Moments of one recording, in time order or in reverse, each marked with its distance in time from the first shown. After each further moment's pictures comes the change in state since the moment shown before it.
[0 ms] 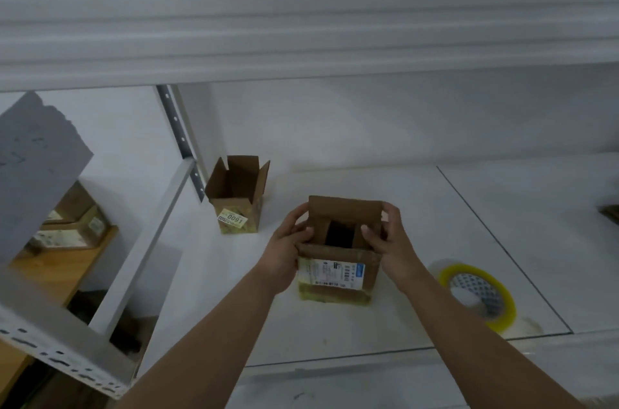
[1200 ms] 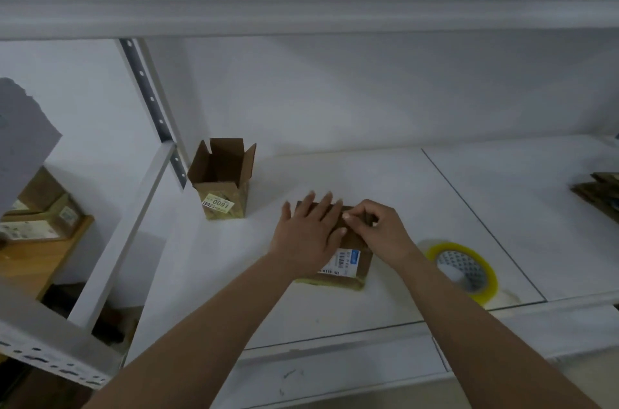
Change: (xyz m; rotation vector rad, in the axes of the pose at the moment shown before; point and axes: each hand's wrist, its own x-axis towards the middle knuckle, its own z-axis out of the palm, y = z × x) left_hand -0.001 0.001 0.033 1.870 -0.149 0.265; right_hand -0.003 -0.010 0.004 -0.412 0.034 -0.064
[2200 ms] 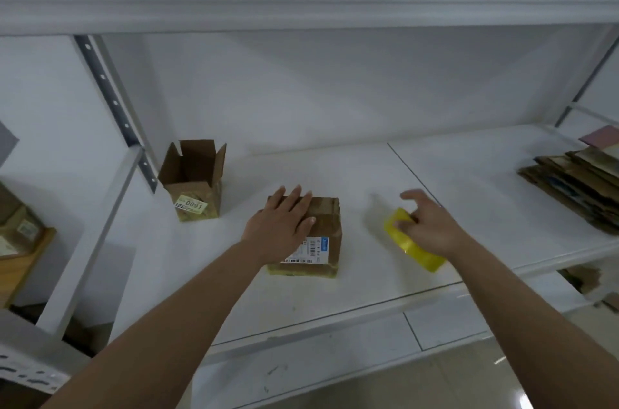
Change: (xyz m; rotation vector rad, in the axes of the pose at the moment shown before) left_hand 0.004 -0.006 0.006 -0.066 -0.059 0.026; right_hand -0.044 0.016 -0.109 -0.440 0.034 0.314
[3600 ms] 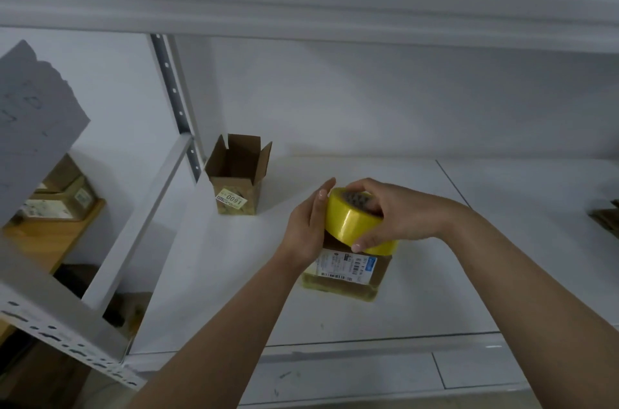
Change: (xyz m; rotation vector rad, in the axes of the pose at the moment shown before) left_hand -0.004 0.002 -0.002 -1.224 0.467 -0.146; right_hand 0.008 -0.147 0.003 -0.162 -0.603 -0.360
